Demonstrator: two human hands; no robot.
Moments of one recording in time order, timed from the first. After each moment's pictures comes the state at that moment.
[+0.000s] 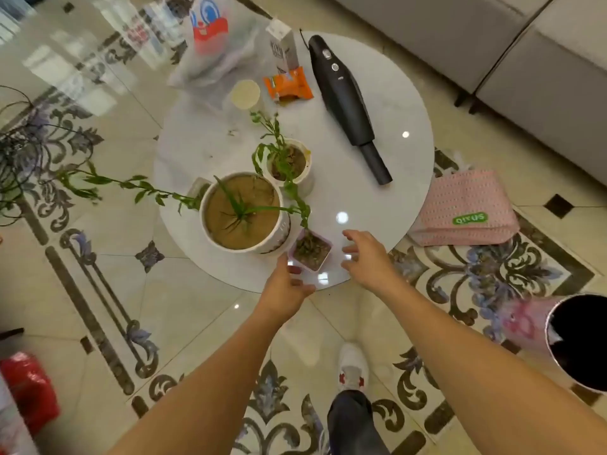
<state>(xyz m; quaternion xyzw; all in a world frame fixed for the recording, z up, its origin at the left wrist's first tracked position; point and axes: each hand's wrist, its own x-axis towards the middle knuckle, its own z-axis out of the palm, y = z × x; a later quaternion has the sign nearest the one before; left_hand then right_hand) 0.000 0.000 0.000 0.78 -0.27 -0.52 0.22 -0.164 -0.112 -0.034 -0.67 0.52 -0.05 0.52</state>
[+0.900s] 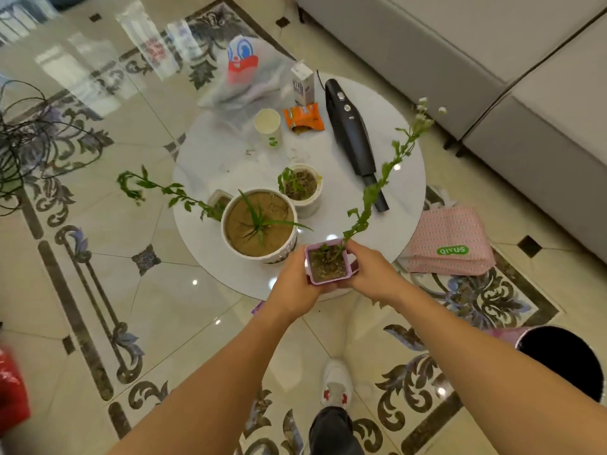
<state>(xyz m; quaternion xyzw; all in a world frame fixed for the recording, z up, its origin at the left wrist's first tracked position) -0.008 -0.021 0.055 0.72 -0.38 -0.47 0.33 -0.165 -0.126 0.050 -0.74 0.40 -0.01 0.54</state>
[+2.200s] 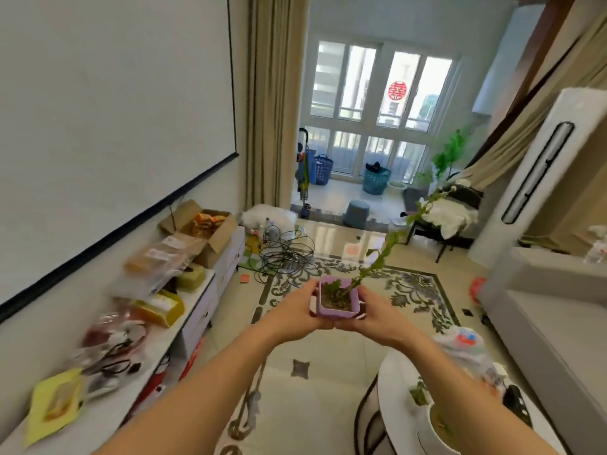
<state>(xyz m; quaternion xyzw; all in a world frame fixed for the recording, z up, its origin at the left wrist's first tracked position) 0.223 0.454 0.569 0.79 -0.34 -0.17 0.48 0.142 0.259 0.592 -0.93 0.01 -0.01 0.37</state>
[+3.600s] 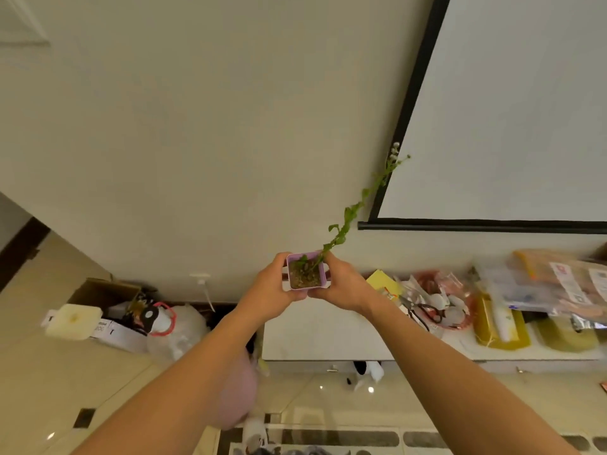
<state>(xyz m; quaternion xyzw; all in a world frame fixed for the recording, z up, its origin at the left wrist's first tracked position) 0.160 0.999 0.428 0.74 0.43 0.15 0.49 0.344 0.933 0.421 -0.69 -0.58 0.34 0.27</state>
